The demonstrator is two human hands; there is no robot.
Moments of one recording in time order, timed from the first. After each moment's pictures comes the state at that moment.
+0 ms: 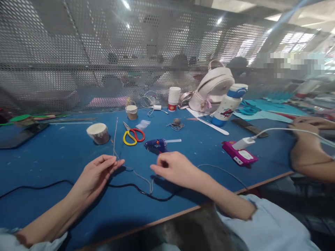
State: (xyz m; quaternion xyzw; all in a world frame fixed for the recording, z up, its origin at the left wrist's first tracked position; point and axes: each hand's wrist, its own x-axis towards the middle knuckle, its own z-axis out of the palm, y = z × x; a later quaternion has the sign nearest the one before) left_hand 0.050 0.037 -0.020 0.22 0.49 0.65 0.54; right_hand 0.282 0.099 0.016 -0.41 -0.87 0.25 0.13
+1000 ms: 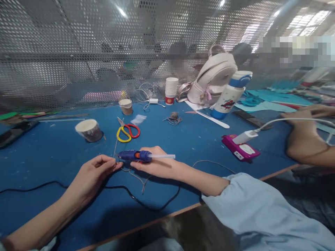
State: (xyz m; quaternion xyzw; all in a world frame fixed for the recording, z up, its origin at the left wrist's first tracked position) left_hand 0.056 0.038 -0.029 0.27 0.57 0.57 0.52; right_hand 0.254 0.113 0.000 -0.34 -0.86 0.34 0.19
